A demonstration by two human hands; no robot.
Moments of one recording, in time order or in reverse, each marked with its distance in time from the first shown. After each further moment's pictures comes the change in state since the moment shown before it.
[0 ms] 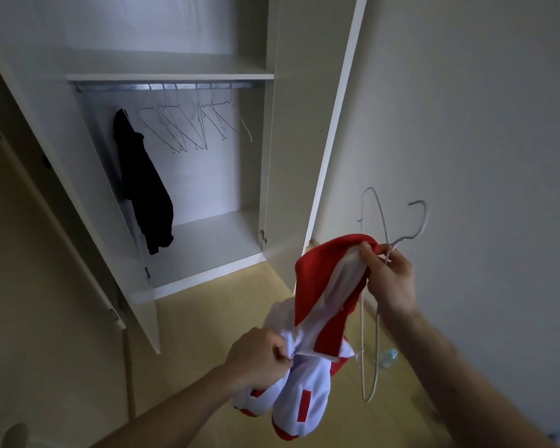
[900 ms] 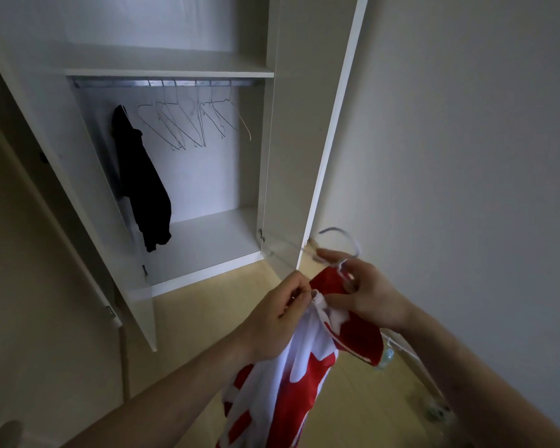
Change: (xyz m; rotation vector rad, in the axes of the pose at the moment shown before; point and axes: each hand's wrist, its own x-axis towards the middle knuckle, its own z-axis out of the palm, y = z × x) left_hand 0.007 0.065 -0.058 -0.636 0.164 0.389; right_hand -0.009 -0.021 -0.010 -0.488 -0.735 -0.129
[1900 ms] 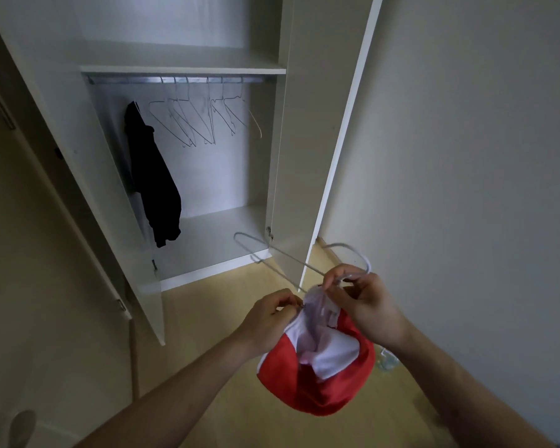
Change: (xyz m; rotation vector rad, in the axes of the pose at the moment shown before) left_hand -0.004 -0.061 -0.008 0.044 0.085 -0.252; right_hand 0.002 0.007 0.037 0.240 0.131 -0.217
